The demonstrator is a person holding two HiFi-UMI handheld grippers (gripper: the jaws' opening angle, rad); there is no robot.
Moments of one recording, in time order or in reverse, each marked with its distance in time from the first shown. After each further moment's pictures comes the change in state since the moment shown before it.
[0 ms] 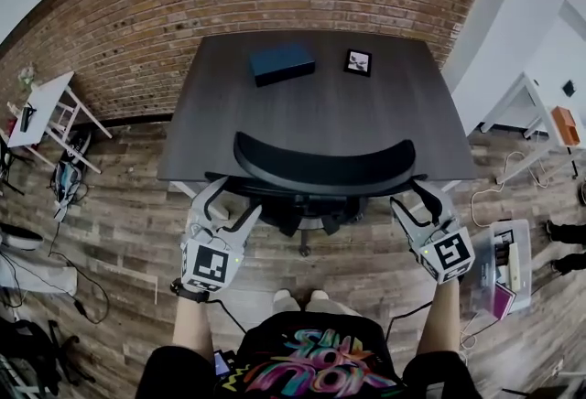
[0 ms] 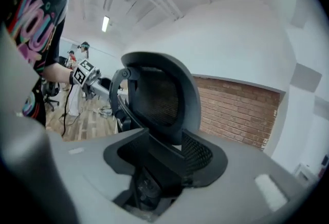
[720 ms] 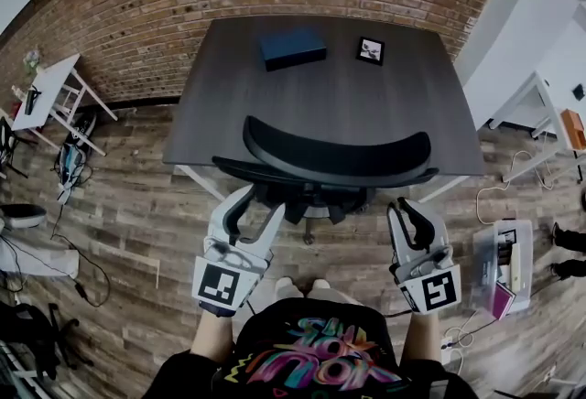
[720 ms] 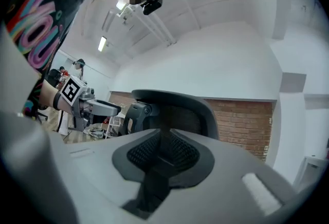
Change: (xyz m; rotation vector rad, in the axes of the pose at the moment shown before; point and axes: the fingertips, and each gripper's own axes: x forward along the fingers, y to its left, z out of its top) left arm -0.028 -0.025 0.056 -0.421 -0.253 0.067; right arm -0.019 0.055 0.067 0.048 -0.278 -0.098
